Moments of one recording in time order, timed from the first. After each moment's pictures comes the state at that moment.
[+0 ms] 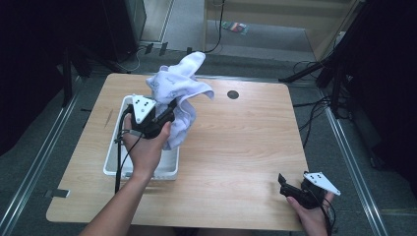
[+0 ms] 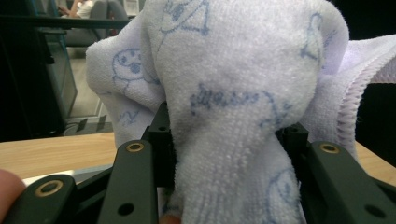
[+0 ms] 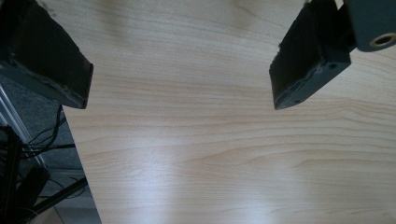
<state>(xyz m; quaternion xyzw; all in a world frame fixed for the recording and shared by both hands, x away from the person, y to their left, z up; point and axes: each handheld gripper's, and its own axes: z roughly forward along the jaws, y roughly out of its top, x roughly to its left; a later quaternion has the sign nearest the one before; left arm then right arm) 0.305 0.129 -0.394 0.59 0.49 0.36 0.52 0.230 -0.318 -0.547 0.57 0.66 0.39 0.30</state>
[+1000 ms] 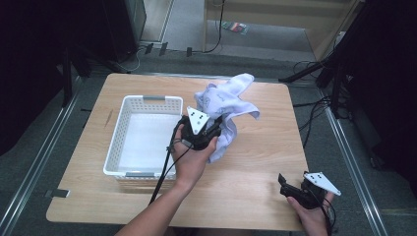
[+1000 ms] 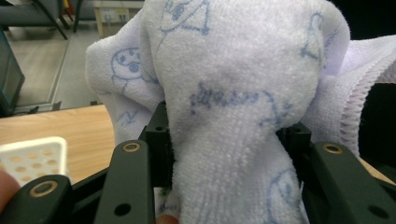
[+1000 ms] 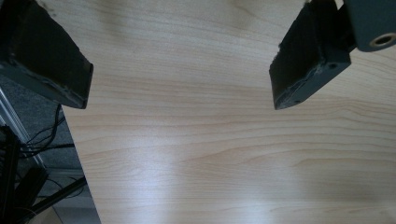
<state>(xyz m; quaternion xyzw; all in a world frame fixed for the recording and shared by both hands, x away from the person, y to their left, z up) 0.305 0.020 -0.425 0.64 0.47 0.31 0.52 0.230 -0.319 -0.547 0.57 0.66 0.40 0.30</state>
